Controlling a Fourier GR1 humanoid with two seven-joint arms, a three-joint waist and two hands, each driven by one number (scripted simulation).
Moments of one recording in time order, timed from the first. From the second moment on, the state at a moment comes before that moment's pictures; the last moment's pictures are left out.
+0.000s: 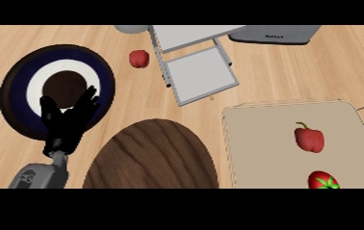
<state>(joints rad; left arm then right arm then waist) -0.12 0.33 -0.12 -1.37 0.30 0.12 0.24 0.90 -0.61 -0.17 -2.41 0.19 -0.54 1.04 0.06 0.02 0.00</state>
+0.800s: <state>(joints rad) -0.10 0.32 -0.10 -1.36 0.29 0.12 0.24 0.60 -0.58 0.06 -2.26 0.56 -0.44 1.24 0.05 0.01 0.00</state>
